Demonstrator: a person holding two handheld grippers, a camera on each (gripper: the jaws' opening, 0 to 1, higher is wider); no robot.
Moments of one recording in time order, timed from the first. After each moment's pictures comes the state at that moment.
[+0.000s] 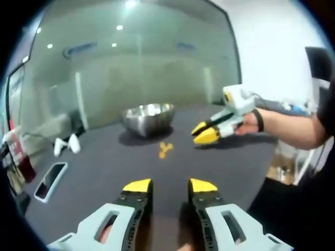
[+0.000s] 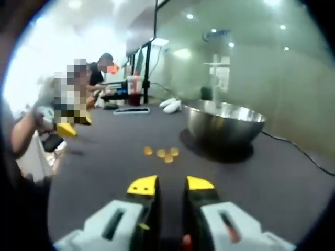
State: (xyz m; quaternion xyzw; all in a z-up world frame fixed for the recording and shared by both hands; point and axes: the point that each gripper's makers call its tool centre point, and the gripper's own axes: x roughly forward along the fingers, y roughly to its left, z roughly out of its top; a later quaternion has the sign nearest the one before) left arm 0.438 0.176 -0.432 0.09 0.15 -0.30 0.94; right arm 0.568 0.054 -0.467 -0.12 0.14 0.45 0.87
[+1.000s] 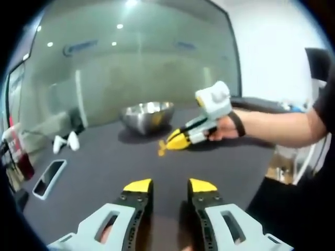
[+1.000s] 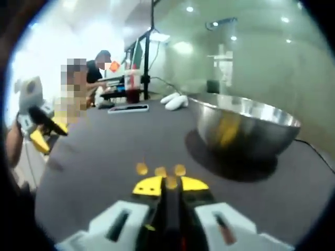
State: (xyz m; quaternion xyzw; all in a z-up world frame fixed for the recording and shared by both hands) left arm 0.435 0.178 -0.435 0.08 0.15 -0.30 0.94; right arm 0.589 0.111 -0.479 -0.12 0.15 0.47 0.86
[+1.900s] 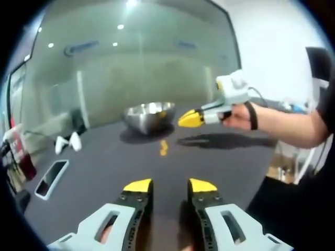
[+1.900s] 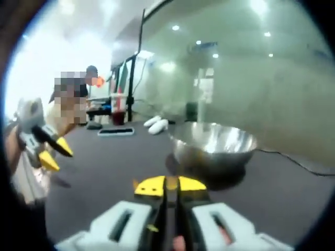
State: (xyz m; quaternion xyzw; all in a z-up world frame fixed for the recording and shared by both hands) left arm 0.436 0.181 -0.432 0.09 0.15 -0.29 0.94; right arm 0.574 0.070 -0.407 -0.09 0.06 0.39 0.92
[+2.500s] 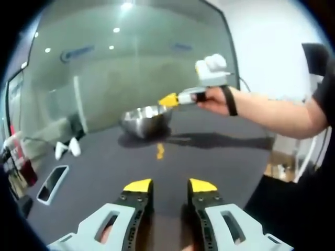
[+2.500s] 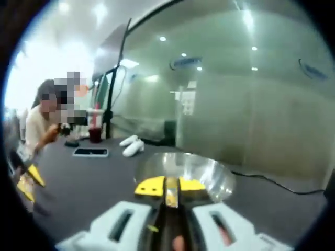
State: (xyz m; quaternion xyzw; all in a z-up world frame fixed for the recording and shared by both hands) left arm 0.428 0.173 -0.426 0.10 0.14 -0.30 0.94; right arm 0.647 0.076 -0.355 -0.09 0.03 0.32 0.94
